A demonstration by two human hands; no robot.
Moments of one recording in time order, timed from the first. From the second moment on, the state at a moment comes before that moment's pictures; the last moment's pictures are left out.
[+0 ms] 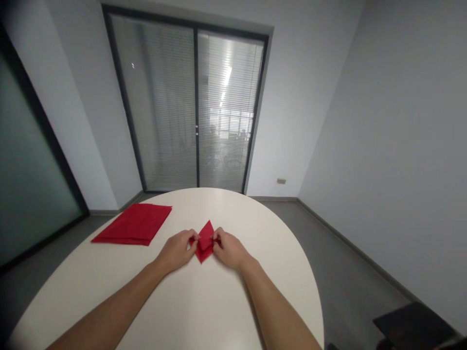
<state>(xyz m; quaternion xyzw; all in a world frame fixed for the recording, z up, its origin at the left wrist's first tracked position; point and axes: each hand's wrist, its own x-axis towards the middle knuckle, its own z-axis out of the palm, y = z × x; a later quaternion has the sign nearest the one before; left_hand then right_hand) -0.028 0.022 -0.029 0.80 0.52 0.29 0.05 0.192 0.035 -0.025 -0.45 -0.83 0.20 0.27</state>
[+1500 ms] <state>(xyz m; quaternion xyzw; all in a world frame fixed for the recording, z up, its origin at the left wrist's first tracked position) -0.006 0.015 -0.027 0.72 0.60 0.32 0.12 0.185 0.038 -0.030 -0.52 -0.77 0.16 0.33</state>
